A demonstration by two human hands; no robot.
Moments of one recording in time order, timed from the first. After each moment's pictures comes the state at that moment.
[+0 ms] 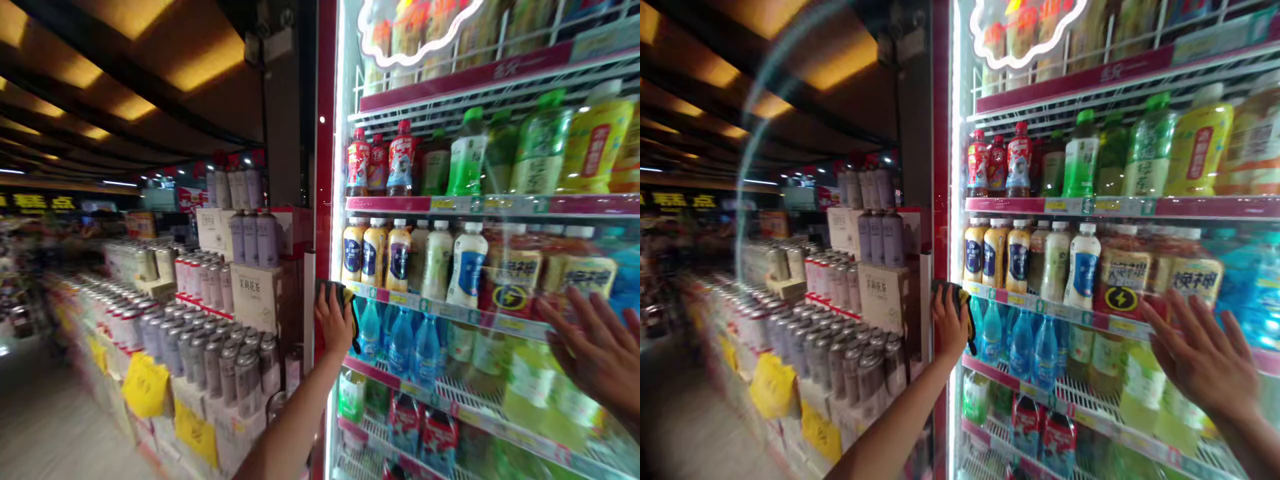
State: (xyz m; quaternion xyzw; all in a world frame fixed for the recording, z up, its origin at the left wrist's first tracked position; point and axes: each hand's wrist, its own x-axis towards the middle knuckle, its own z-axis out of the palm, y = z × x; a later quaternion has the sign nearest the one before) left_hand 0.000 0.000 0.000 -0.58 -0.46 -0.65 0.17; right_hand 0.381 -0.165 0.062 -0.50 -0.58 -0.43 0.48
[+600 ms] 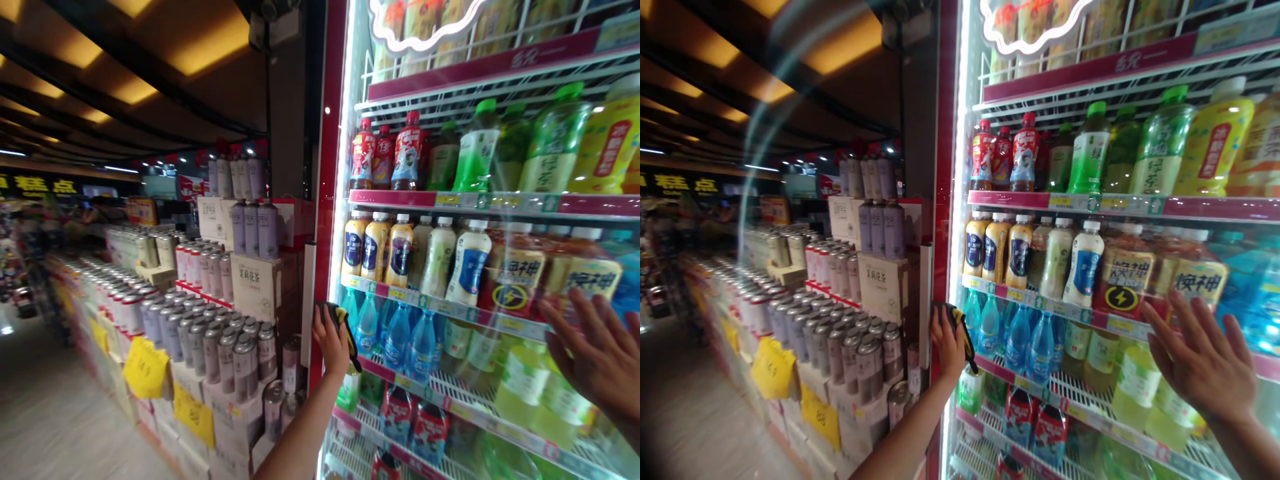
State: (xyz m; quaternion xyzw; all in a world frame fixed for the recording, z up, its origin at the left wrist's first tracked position) left_hand 0.009 -0.007 -0.072 -0.54 -0.49 -0.67 0.12; right_hand 0.413 -0.155 0.053 -0.48 -0.60 -0.48 0.42
